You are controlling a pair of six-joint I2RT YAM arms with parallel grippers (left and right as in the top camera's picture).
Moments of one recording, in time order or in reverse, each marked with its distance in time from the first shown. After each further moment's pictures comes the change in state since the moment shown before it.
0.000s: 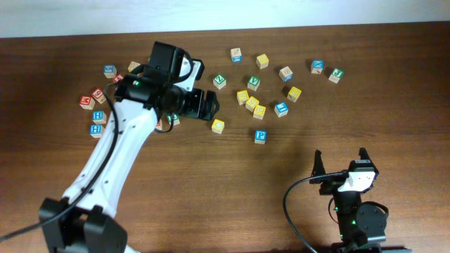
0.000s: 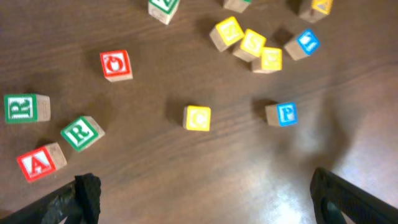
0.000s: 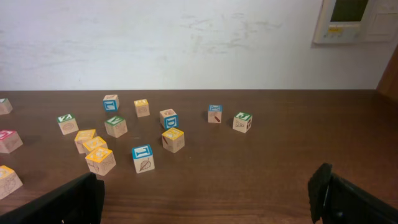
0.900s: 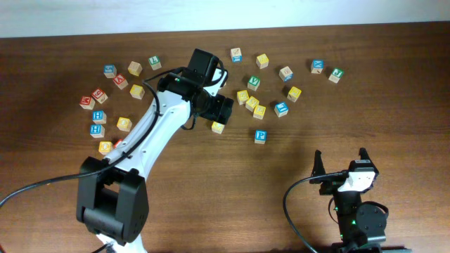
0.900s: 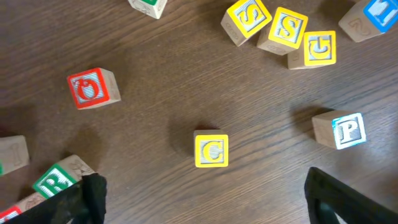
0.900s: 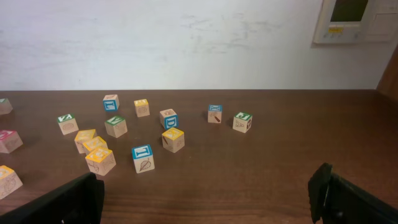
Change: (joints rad) left arm -0.116 0.209 0.017 0.118 -0.163 0.060; right arm 0.000 0.000 0.000 0.000 0.000 0.000
